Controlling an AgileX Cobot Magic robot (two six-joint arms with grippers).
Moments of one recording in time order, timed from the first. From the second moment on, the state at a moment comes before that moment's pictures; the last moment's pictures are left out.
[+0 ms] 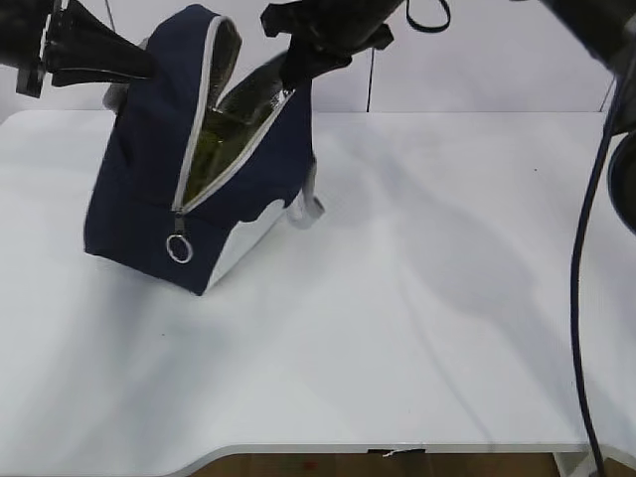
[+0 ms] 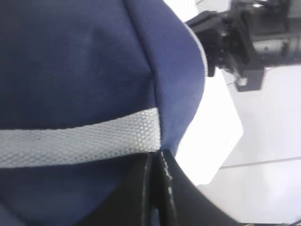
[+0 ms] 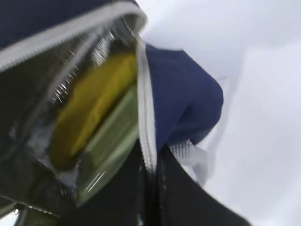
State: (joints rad) left arm 0.02 1.81 -1.45 -1.20 1.16 0.68; right arm 0.36 2.43 -2.67 0.40 1.27 -0.15
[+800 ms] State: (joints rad) left arm -0.27 1.86 -1.45 -1.26 0.99 0.59; right arm 0.40 1.99 -2.17 -0.09 1.29 -0.15
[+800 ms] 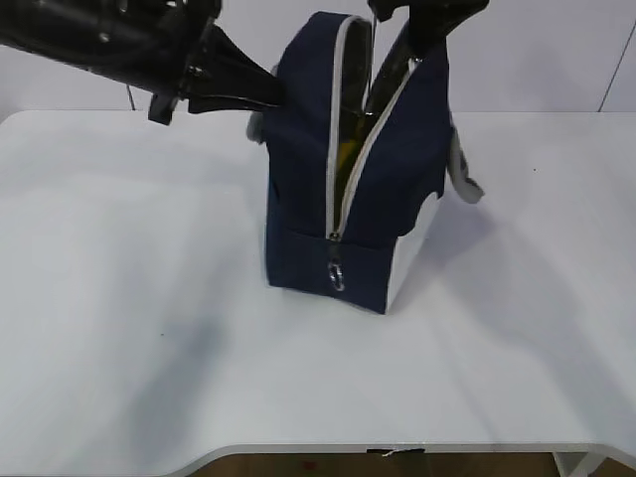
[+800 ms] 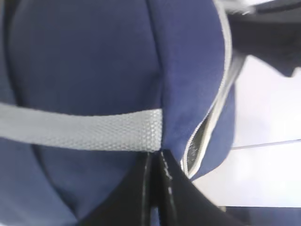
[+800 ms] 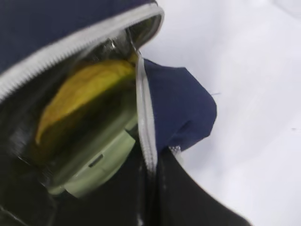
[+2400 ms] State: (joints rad) left arm -0.30 1.95 -1.46 -1.26 0.95 0.60; right arm 0.40 2.08 -2.26 -0.12 1.26 -0.01
